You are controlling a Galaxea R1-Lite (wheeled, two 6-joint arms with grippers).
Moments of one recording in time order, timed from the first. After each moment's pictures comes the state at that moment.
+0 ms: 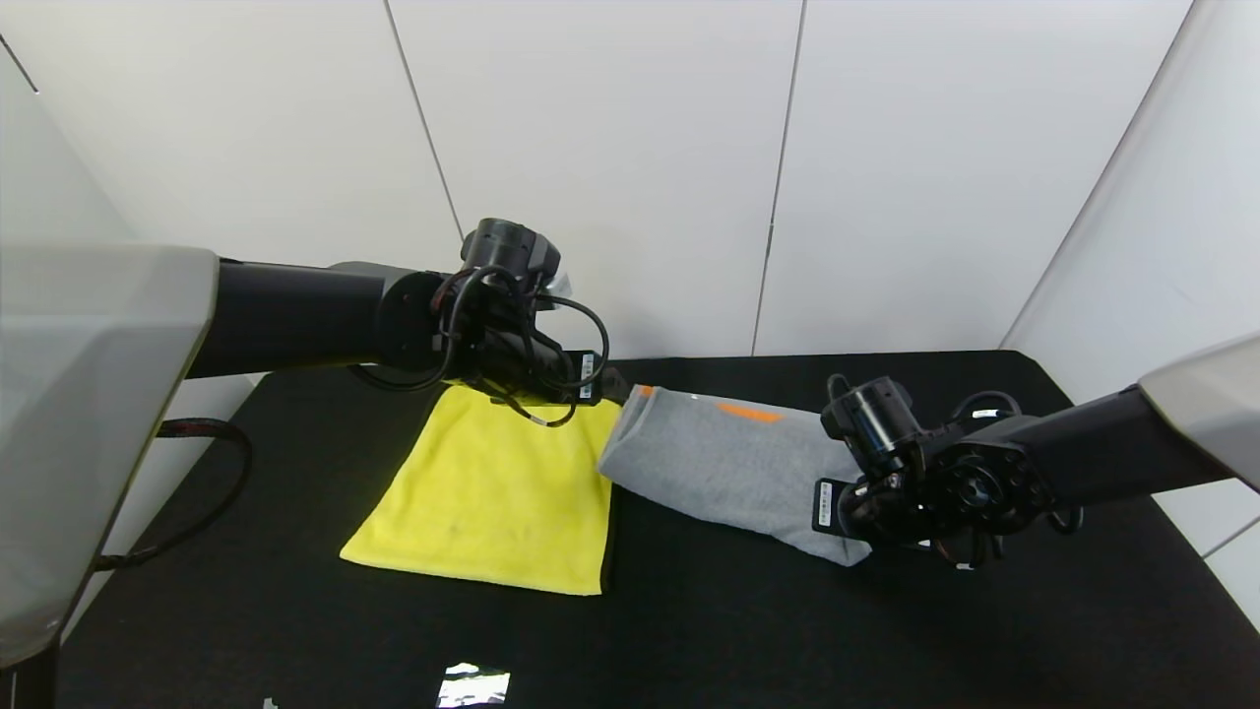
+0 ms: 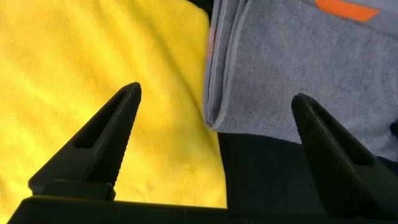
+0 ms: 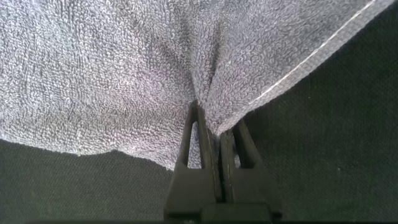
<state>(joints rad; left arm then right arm) -0.39 2.14 -1.76 0.32 0.01 -0.22 0.45 2.13 -1.22 0.06 -0.24 0.60</state>
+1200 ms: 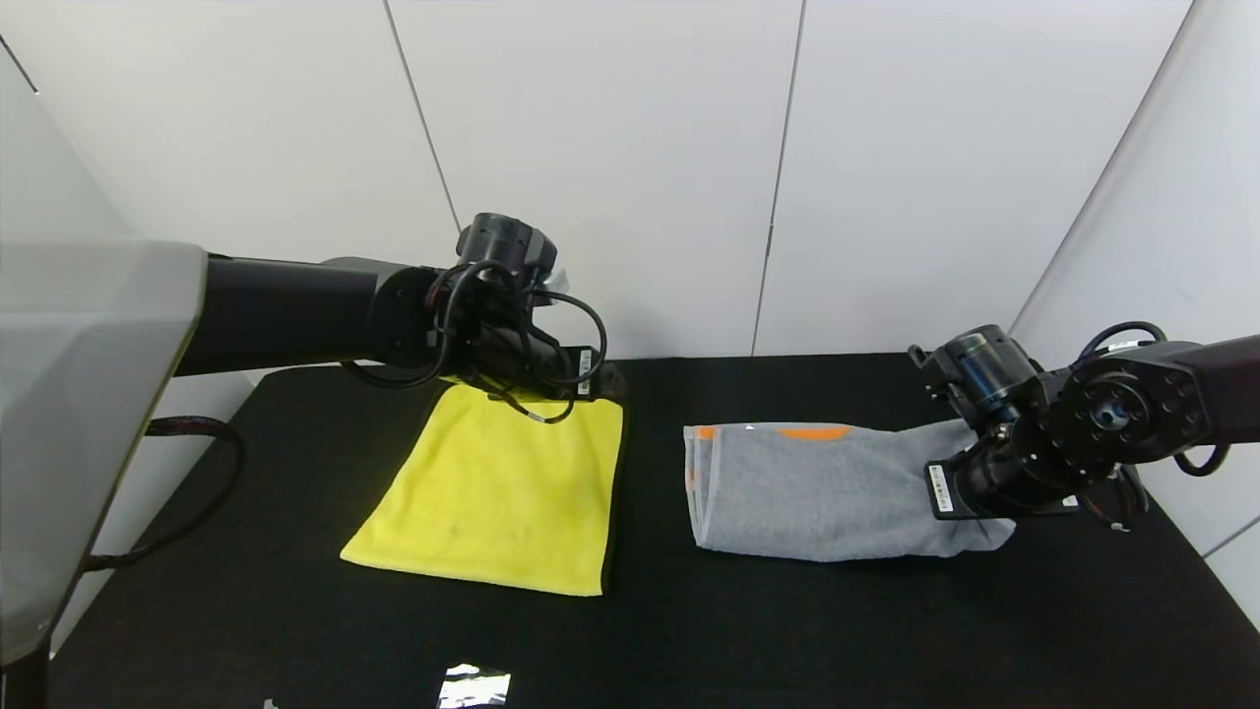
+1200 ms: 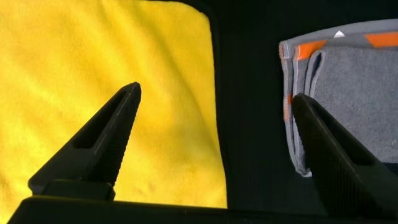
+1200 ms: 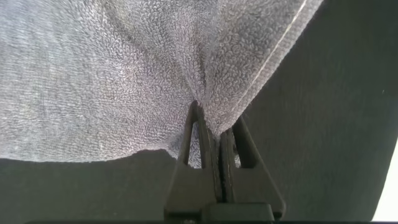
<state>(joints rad) -0.38 2.13 -1.76 0.32 0.01 -0.23 0.30 1.96 -1.26 0.38 -0.42 0.32</state>
